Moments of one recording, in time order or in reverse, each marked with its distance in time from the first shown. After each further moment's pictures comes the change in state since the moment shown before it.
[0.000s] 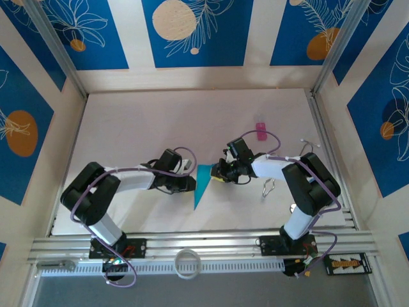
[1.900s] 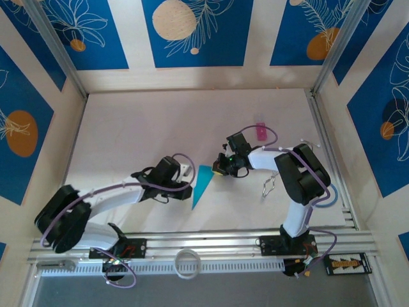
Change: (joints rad) left arm -0.115 -0.313 -0.075 -0.157 -0.227 0.150; right arm -0.050 0.131 0.119 -0.037 -0.003 -0.082
